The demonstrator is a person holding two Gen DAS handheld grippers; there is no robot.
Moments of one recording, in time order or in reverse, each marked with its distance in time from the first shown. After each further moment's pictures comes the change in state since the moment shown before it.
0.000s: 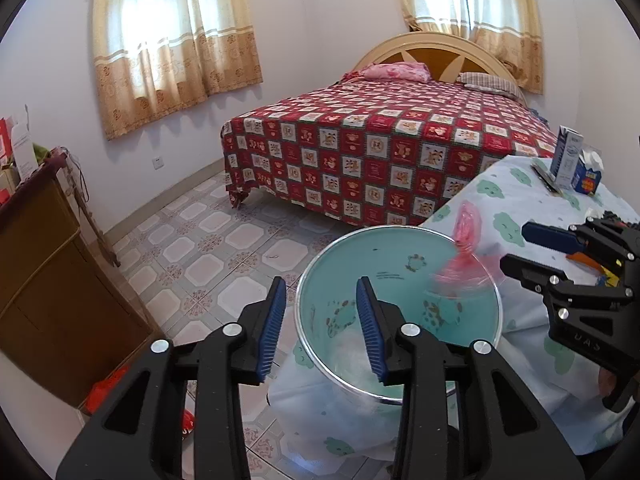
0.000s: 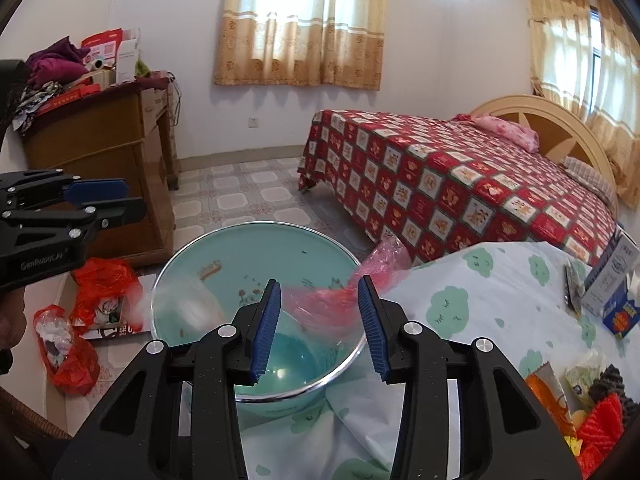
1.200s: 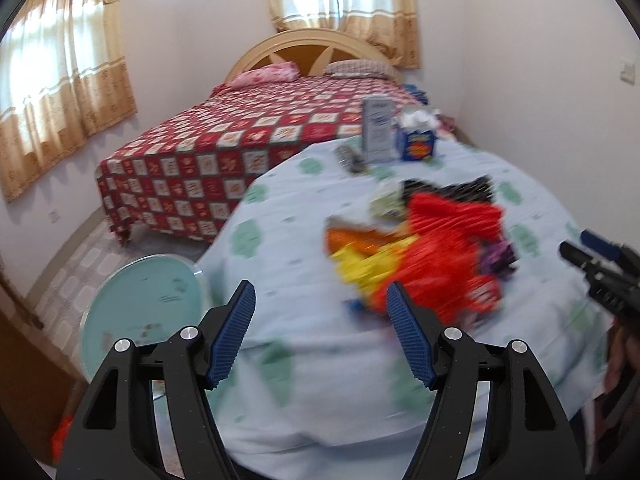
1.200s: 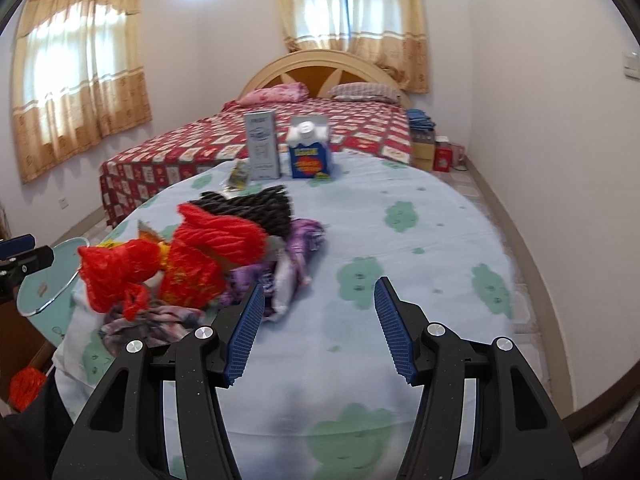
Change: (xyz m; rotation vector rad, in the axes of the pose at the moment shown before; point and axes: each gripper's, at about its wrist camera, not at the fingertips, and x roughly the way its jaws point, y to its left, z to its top) left arm -0.058 -0.232 -0.003 0.217 -0.025 -0.363; right arm -0.246 -0.188 -0.191 0.536 -0.023 -0.610
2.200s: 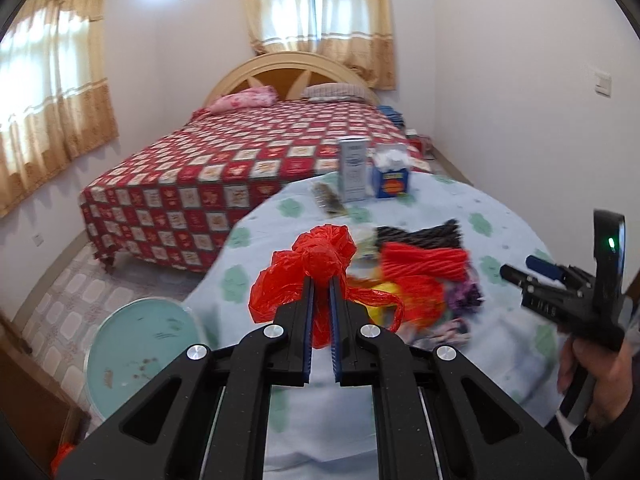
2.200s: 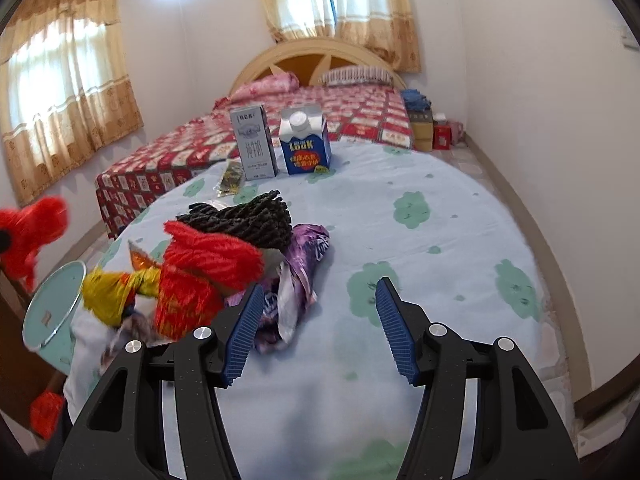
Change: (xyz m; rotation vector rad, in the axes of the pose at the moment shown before) left arm -0.030 0.016 0.029 0.023 -0.070 -0.050; right arm 0.045 0.009 0.022 0.092 0.085 0.022
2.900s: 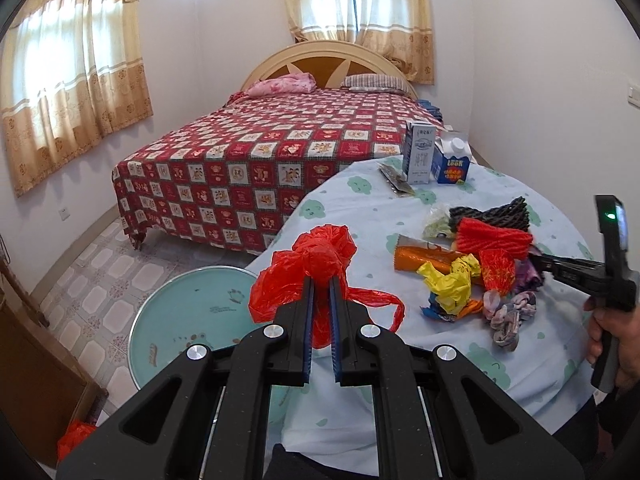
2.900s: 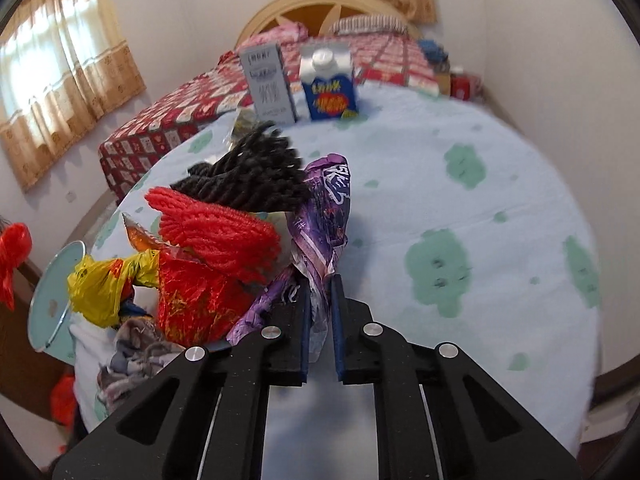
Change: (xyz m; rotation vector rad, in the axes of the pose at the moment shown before) left arm -0.005 0.073 -0.025 -0.058 0.028 0.089; right arm 0.030 0.021 -0.001 -0.010 0.144 0.030
